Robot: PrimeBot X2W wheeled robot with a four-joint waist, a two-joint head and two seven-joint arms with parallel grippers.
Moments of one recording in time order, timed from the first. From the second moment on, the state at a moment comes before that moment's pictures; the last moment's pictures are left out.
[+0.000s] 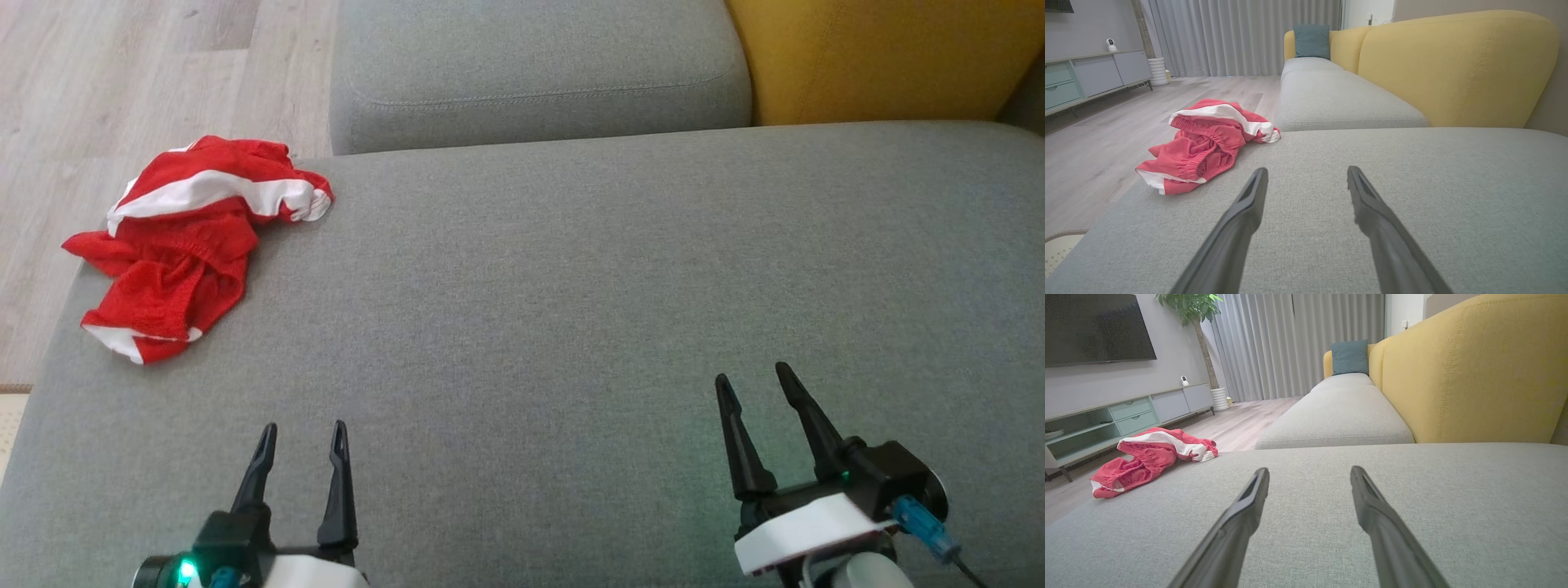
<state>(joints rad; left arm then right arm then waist) 0.20 0.07 -0.21 0.03 -0.09 0.15 -0.25 0.03 -0.04 0.18 0.24 0.14 0.12 -0.25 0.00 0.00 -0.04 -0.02</state>
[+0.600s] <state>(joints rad) 0.20 0.07 -0.18 0.05 -0.09 0.14 -0.25 0.03 -0.04 0.17 0.25 0.15 0.12 -0.25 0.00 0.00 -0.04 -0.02</state>
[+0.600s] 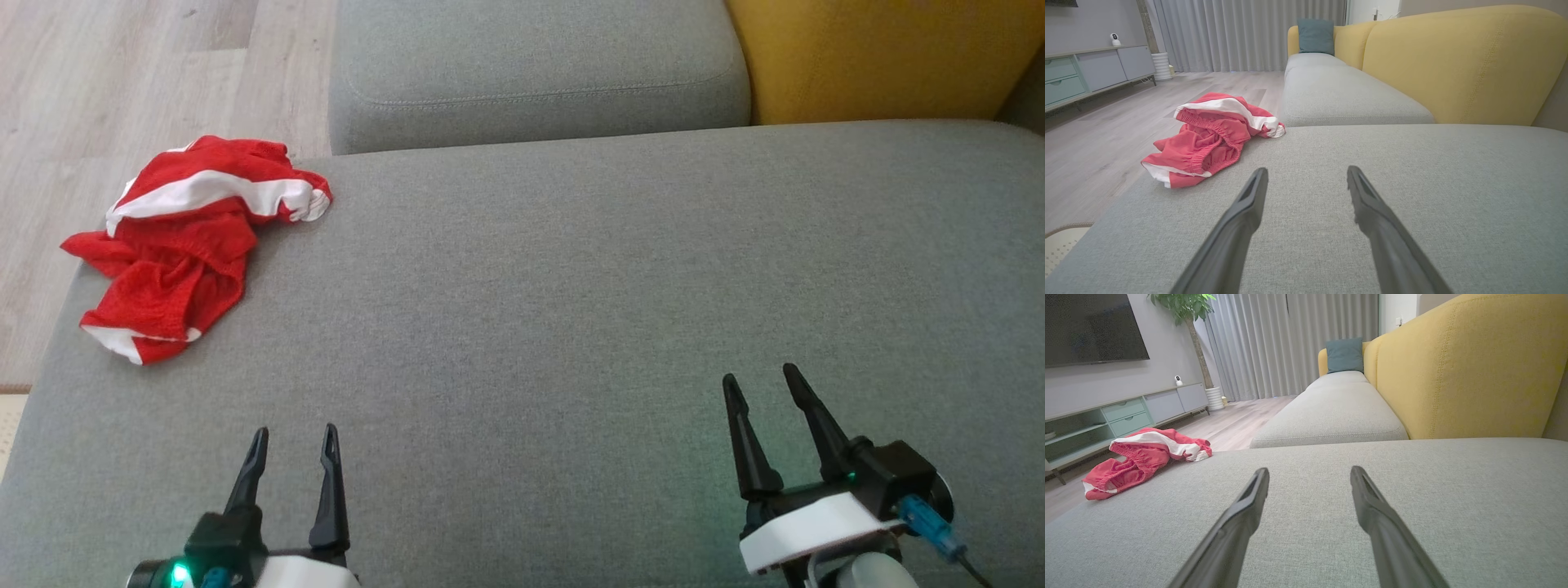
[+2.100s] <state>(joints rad) 0.24 0.09 -0.19 0.00 -0.07 0.13 -0.25 0.05 -0.04 0.19 0.23 0.19 0.12 -0.25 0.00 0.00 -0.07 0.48</state>
